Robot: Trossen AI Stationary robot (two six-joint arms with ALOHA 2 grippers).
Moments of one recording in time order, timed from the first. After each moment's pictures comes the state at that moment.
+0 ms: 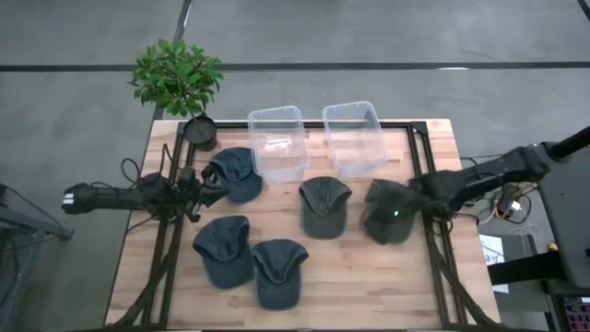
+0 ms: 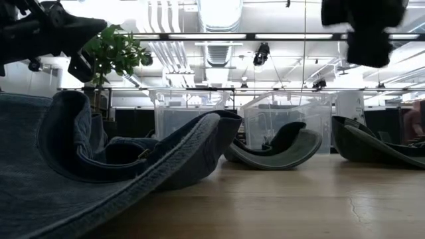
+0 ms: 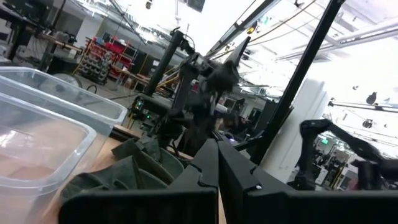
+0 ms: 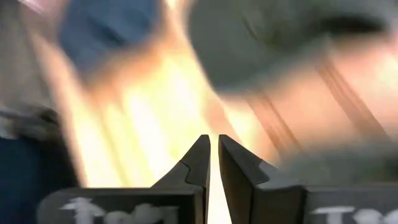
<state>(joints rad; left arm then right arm) 0.00 0.20 0.01 0.40 0.00 -0.47 0.27 1.14 0.89 -0.84 0.00 0.88</state>
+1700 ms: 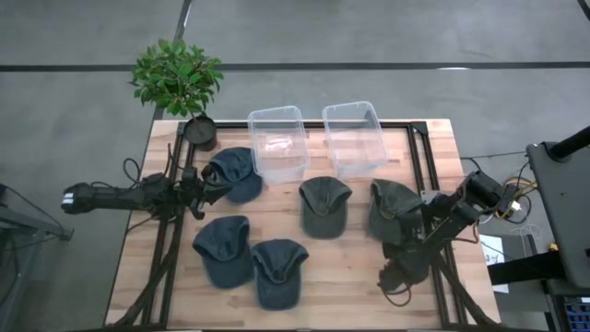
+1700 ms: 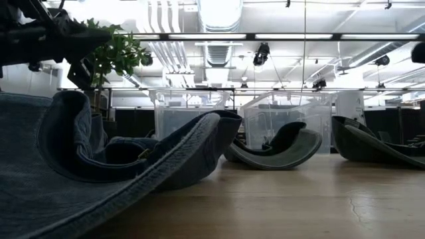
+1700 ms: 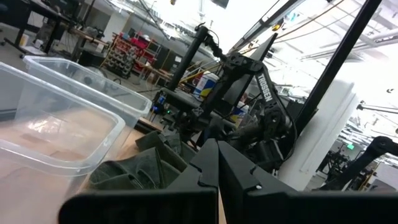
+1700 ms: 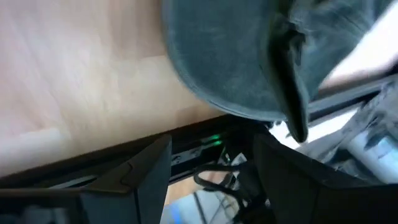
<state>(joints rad) 0.00 0.21 0.01 0.36 -0.08 -0.48 0.80 1.74 1.03 -1.48 0.03 0.76</state>
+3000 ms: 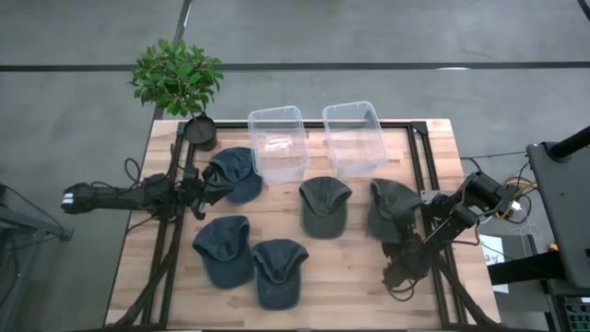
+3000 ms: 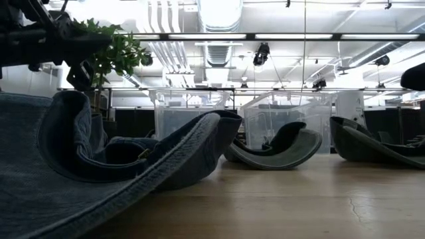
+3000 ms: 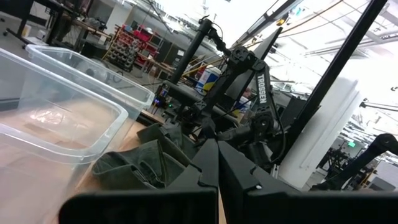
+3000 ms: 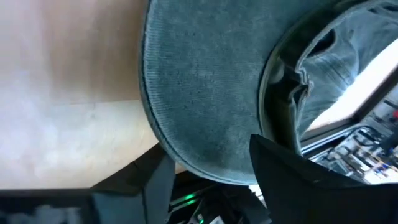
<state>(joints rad) 0.00 0.21 0.01 0.32 -0.08 -0.50 0.82 1.74 0.85 -1.31 0.21 0.69</state>
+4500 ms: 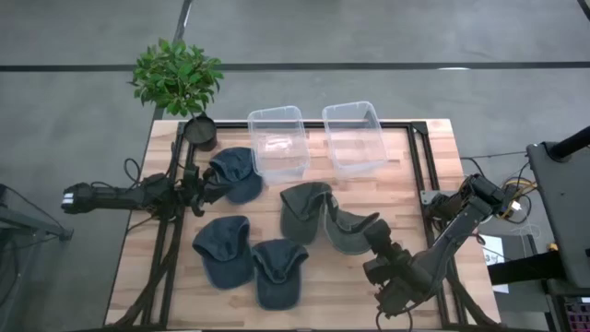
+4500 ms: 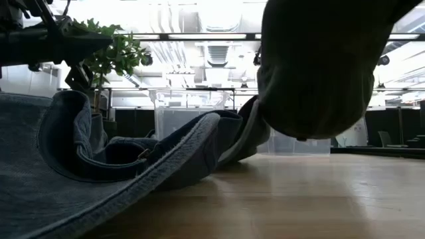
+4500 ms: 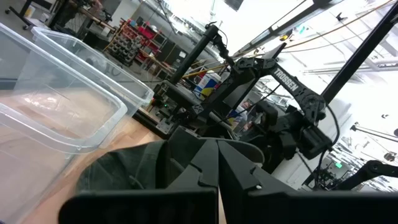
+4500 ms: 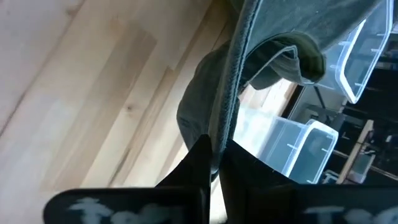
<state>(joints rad) 0.00 0.21 0.01 0.33 -0.11 -0.63 0.81 1.76 1.55 -1.57 0.65 0.29</state>
